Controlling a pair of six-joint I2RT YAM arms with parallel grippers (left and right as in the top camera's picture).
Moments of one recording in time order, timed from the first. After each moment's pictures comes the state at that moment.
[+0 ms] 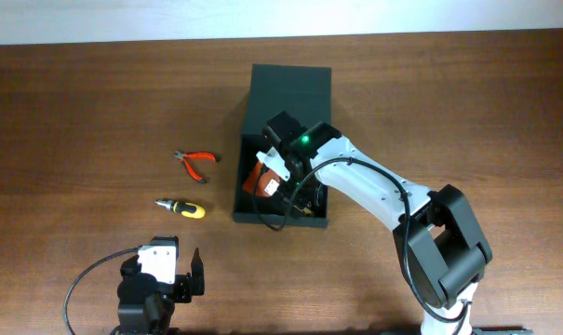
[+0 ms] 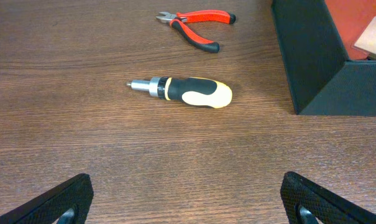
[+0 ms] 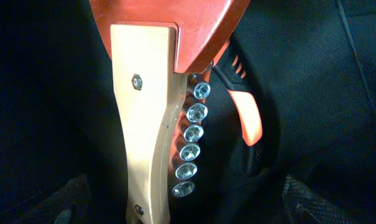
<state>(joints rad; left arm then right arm) -0.02 0.02 0.21 -0.80 -0.03 0.05 0.65 2.00 1.52 -0.99 -0.02 -0.26</state>
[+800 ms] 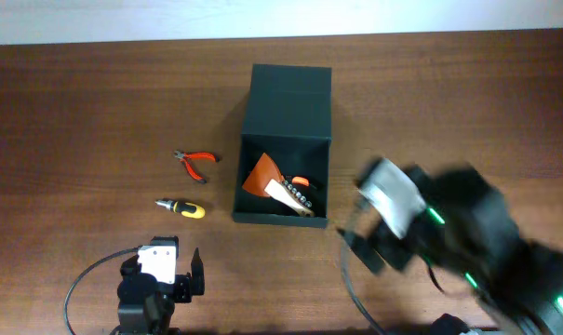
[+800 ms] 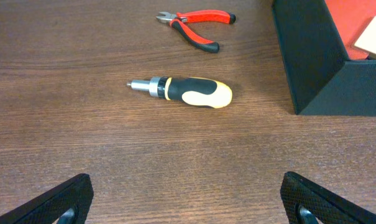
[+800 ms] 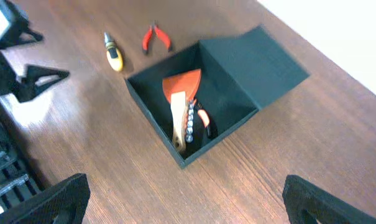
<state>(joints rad) -0.02 0.02 0.21 -0.80 -0.03 0.05 0.65 0.92 1.33 -1.11 -0.08 -0.19</state>
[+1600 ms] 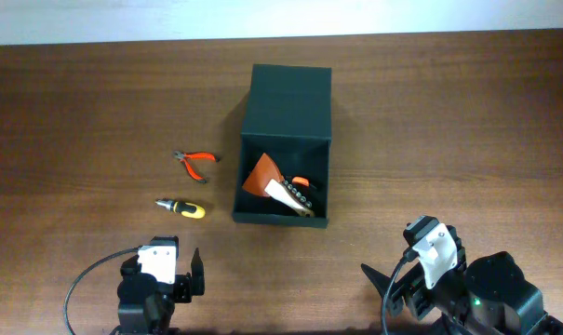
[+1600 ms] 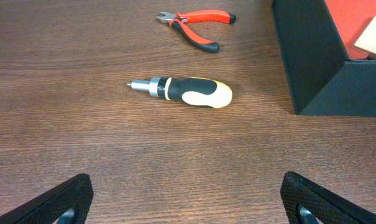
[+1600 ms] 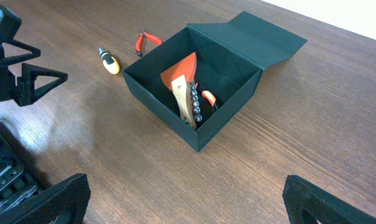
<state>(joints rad) -0.02 0.02 0.21 -0.80 -0.03 0.05 0.65 0.47 0.89 -0.99 -0.04 0.03</state>
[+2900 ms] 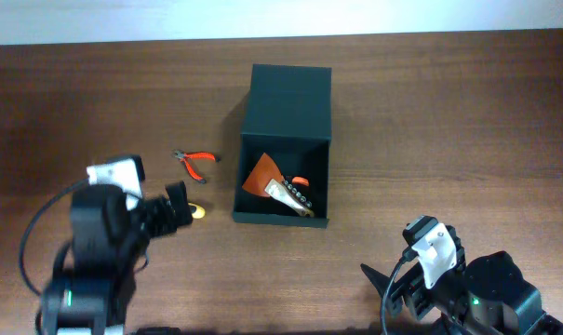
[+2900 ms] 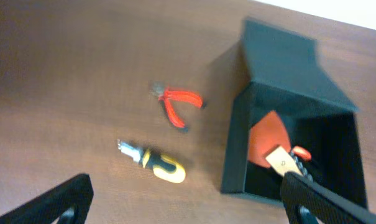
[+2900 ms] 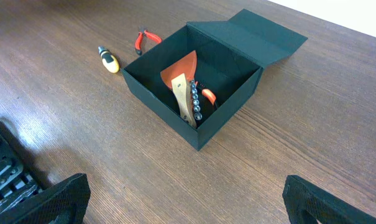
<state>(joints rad) -0.02 0.87 0.99 -0.89 -0.01 -0.32 0.65 0.47 0.88 -0.99 -0.04 0.03</state>
